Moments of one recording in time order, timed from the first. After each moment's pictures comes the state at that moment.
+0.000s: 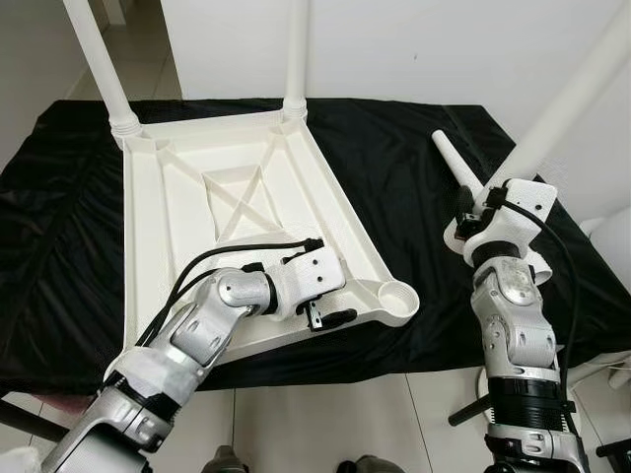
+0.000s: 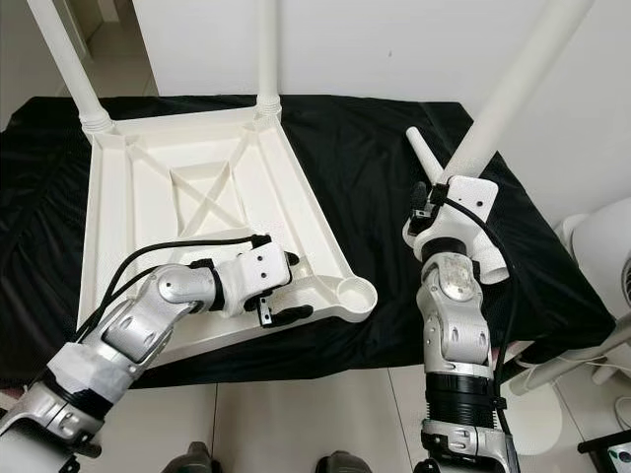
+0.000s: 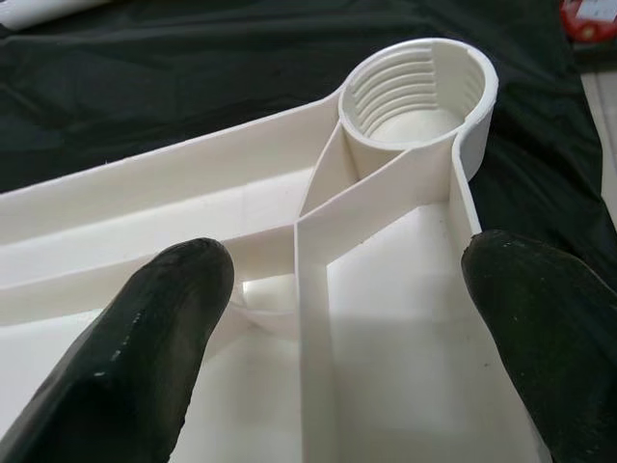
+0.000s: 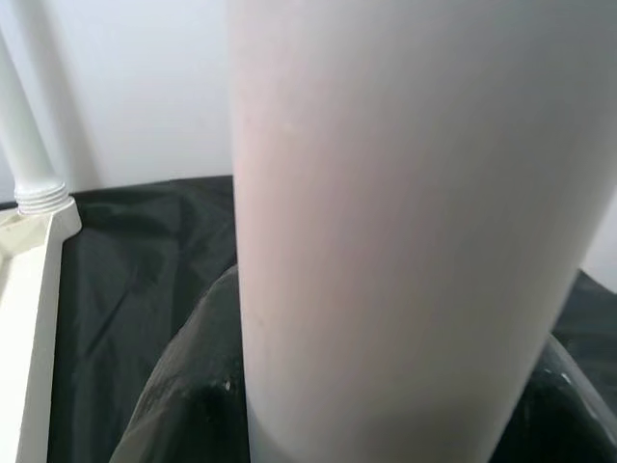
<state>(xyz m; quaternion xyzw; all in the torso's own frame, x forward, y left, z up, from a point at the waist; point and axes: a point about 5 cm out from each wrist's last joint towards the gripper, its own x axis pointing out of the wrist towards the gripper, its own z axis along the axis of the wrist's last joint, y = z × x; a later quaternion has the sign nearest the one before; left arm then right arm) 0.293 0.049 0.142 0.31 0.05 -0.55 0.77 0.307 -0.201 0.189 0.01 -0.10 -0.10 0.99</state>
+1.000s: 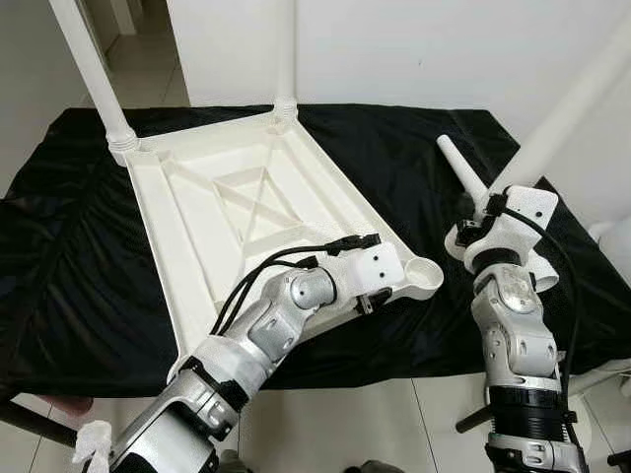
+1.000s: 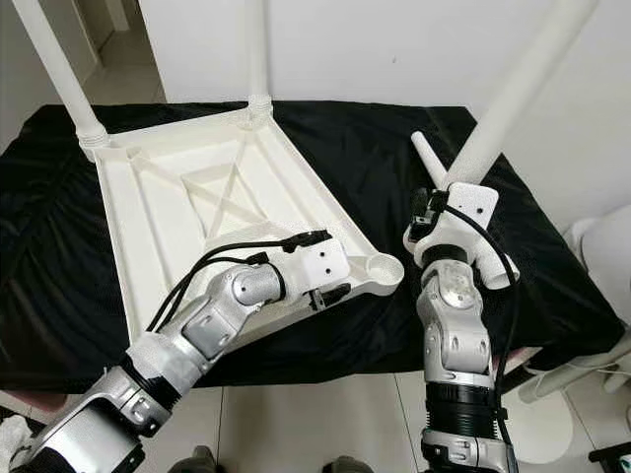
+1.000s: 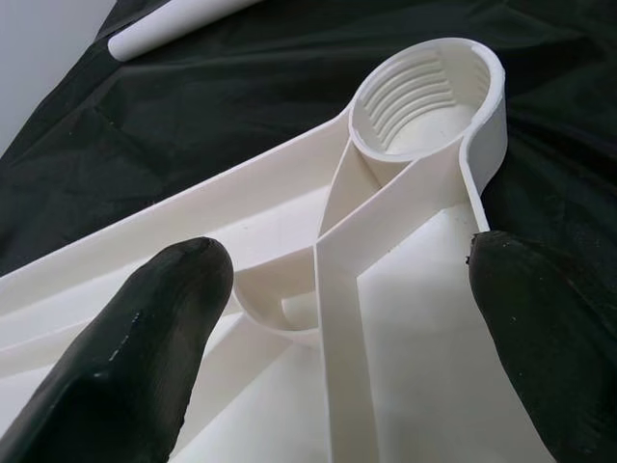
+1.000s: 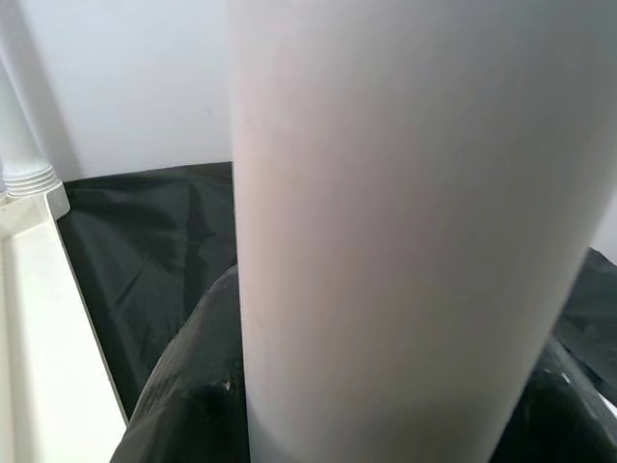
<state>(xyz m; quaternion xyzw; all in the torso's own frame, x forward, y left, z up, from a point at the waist) 0.297 -0.015 0.145 0.35 -0.01 -0.47 0.81 0.302 -0.199 0.184 0.01 -0.09 -0.10 0.99</state>
